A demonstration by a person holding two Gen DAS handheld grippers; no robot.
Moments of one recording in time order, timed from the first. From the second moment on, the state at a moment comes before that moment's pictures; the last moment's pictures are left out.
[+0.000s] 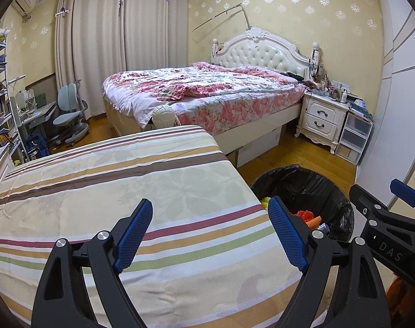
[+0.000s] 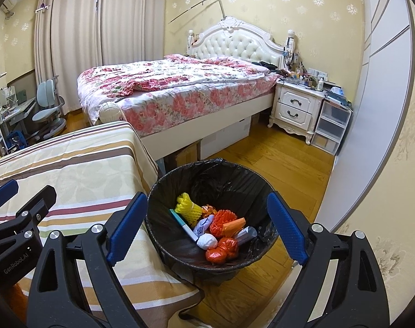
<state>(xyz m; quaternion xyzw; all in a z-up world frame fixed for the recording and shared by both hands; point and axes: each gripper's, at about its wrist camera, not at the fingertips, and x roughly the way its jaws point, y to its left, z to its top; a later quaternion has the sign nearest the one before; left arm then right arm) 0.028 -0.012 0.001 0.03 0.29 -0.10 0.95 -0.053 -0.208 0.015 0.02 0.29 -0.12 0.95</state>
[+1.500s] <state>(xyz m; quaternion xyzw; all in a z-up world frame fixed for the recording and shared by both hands) 0.027 -0.008 -0.005 0.02 0.30 -0.11 0.95 -0.053 -0.208 0.014 0.02 0.29 -0.12 0.95</state>
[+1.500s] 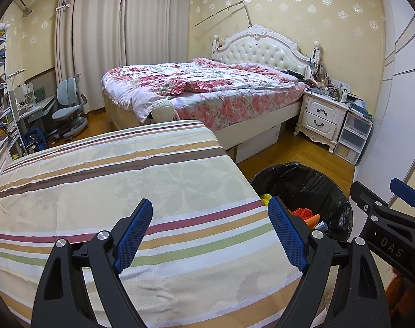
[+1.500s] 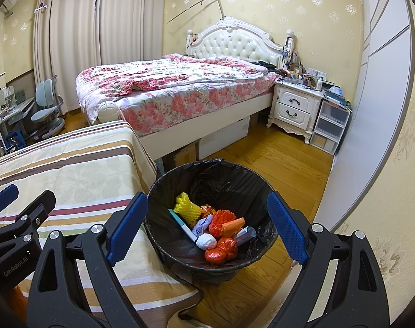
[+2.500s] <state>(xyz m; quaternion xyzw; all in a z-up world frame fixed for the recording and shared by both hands) 0.021 -0.017 -0.005 0.04 0.29 -0.11 0.95 -0.053 -0.208 0.015 0.02 0.29 -0.12 0.95</state>
